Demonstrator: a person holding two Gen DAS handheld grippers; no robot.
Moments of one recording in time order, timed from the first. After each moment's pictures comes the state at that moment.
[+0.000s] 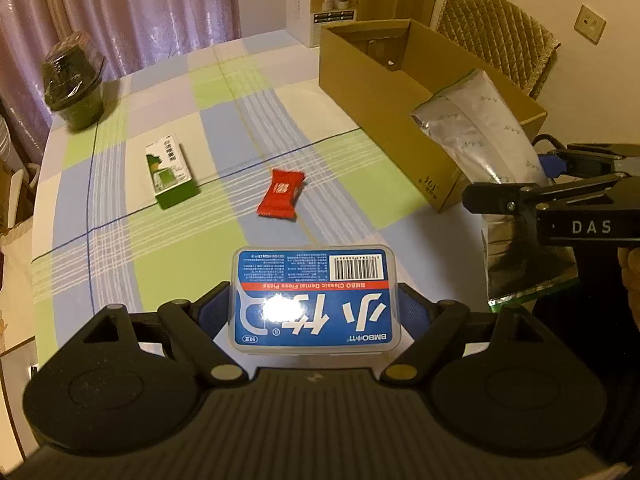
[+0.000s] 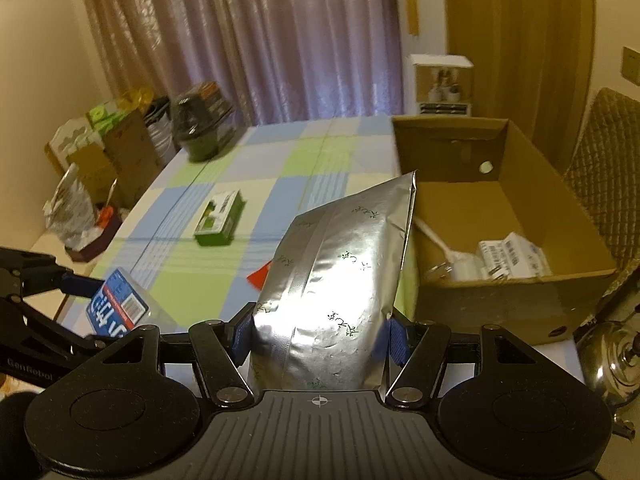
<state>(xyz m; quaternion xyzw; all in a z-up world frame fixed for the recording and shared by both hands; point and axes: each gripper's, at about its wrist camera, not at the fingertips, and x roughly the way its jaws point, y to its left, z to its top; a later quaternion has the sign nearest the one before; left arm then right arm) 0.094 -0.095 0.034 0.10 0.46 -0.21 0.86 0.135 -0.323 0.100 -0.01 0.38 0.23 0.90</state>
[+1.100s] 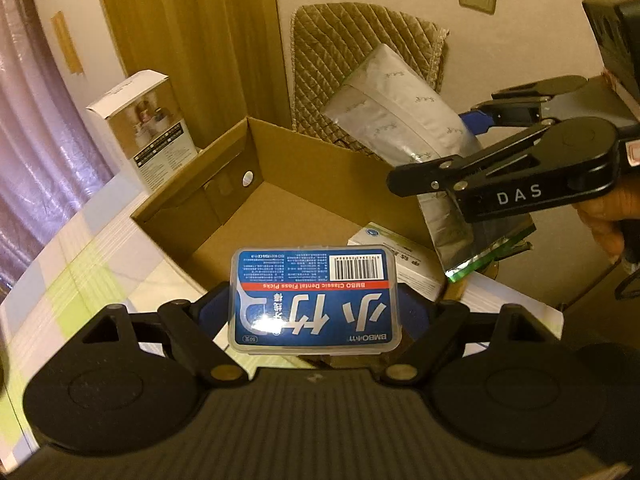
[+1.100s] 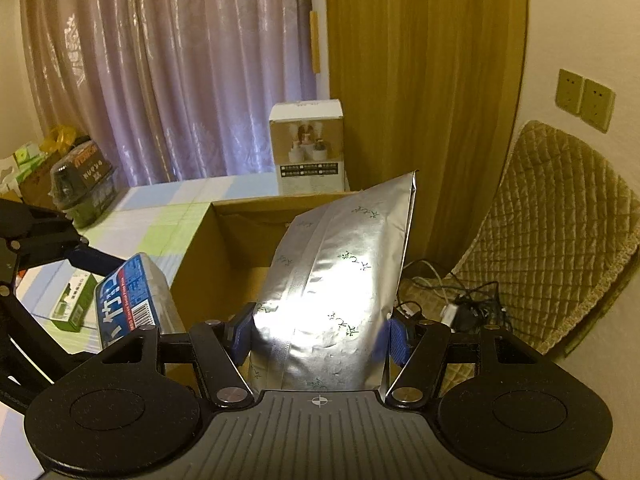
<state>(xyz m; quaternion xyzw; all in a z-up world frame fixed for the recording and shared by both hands) 0.242 -0.320 0.059 0.23 0.37 -0.39 0.81 0.297 -0.460 0.123 -0.03 0.34 0.16 0.93</state>
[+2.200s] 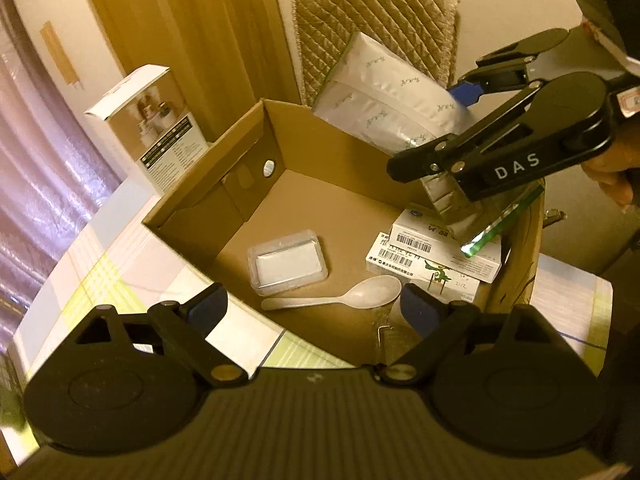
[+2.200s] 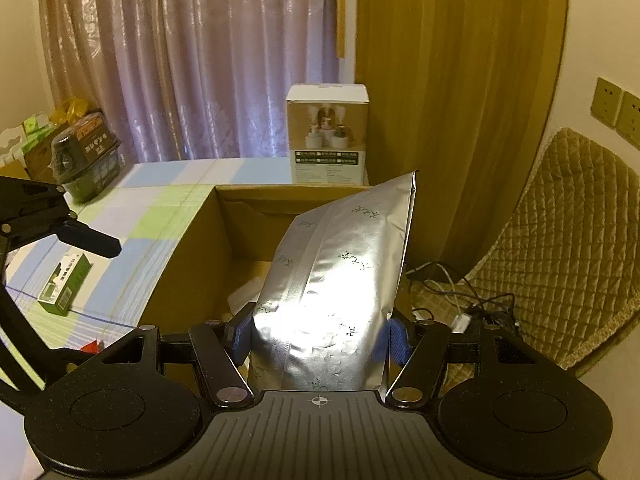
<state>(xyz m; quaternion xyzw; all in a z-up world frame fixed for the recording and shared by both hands) 0.271 -0.314 0.029 0.28 0.36 -0.38 0.81 0.333 -0.446 0.104 -0.06 0.35 0.18 0.92</state>
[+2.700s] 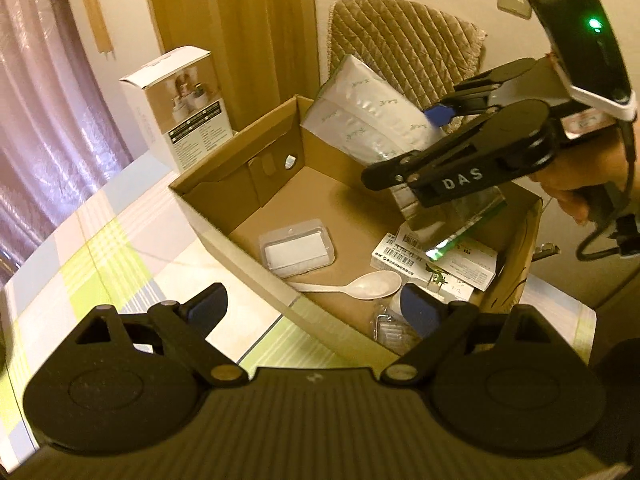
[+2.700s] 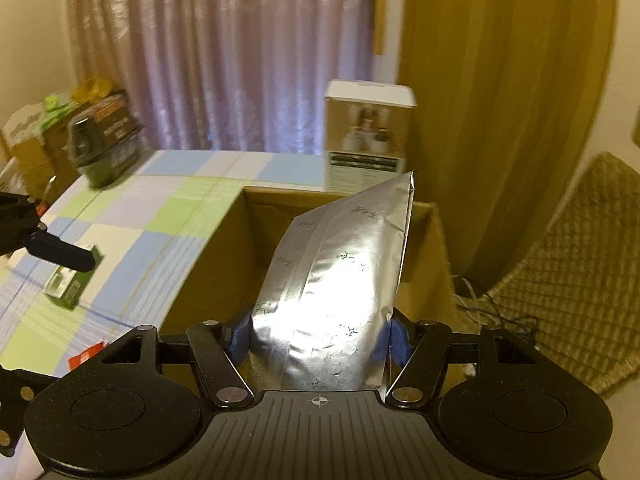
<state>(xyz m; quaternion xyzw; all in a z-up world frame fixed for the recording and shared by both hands) 0.264 -0.275 0.038 0.21 0.38 -0.36 0.83 0.361 -0.411 0.093 -0.09 0.35 0.23 0.90</state>
